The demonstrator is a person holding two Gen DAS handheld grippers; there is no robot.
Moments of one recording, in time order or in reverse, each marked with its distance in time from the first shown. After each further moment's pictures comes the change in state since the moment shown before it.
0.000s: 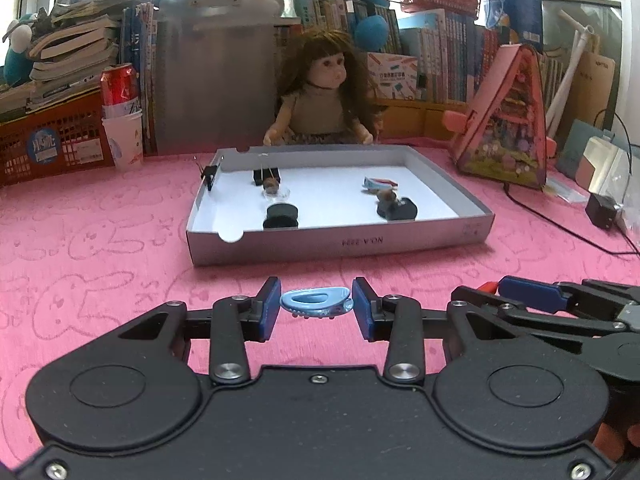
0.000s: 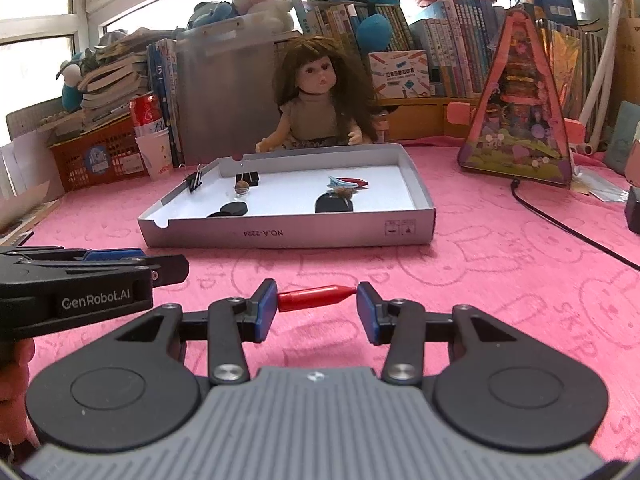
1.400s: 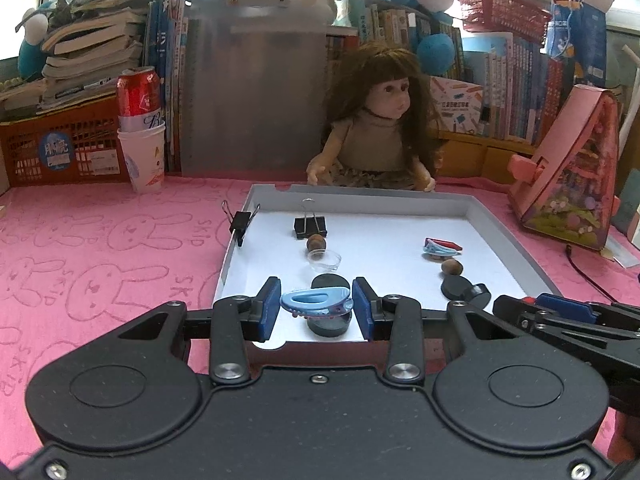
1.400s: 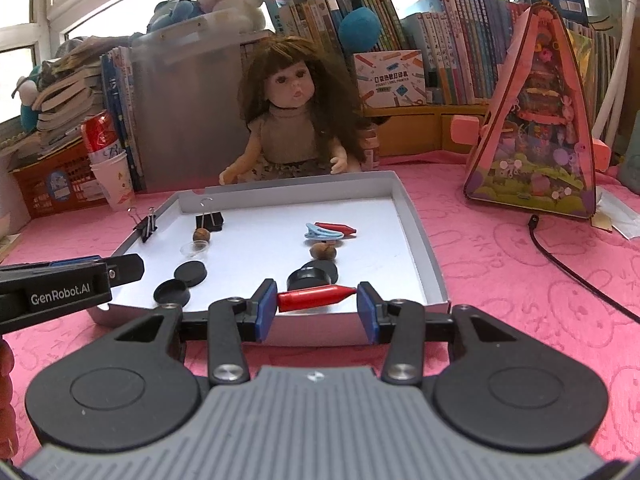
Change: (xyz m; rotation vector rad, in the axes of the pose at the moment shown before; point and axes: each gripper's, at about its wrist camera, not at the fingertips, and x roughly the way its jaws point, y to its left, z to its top) left arm 0.075 0.030 0.063 -0.097 -0.008 0.093; right arm 0.076 -0.012 0.061 0.031 0.023 -0.051
